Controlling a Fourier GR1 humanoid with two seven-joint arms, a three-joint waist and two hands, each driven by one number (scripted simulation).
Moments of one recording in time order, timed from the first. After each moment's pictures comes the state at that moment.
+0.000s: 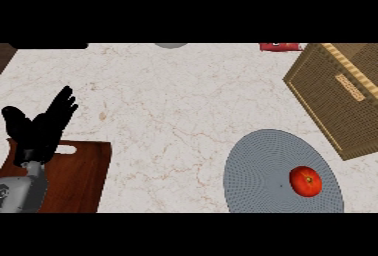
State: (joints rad) left arm -0.18 0.36 0.05 -1.40 0.18 0.04 0.20; right arm -0.35 -1.12 -0.20 -1.86 -0.43 0.94 0.30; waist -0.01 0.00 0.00
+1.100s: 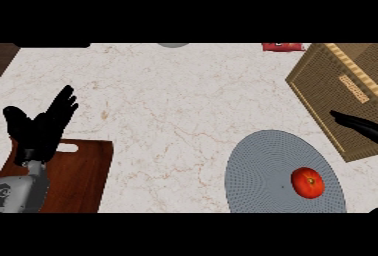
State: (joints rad) left arm -0.18 0.33 0.08 -1.41 0.14 0.01 0.21; right arm -0.05 -0.59 -0.22 -1.82 0.25 0.80 -0.24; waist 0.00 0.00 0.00
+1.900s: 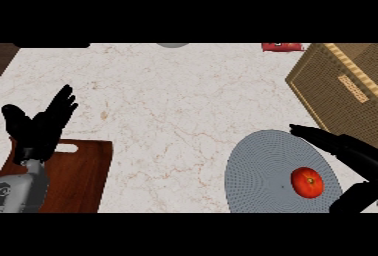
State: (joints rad) left arm -0.19 0.31 0.12 -1.40 0.11 -0.03 0.22; right arm -0.06 -0.50 -0.03 -1.61 0.61 0.65 -0.41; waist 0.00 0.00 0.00
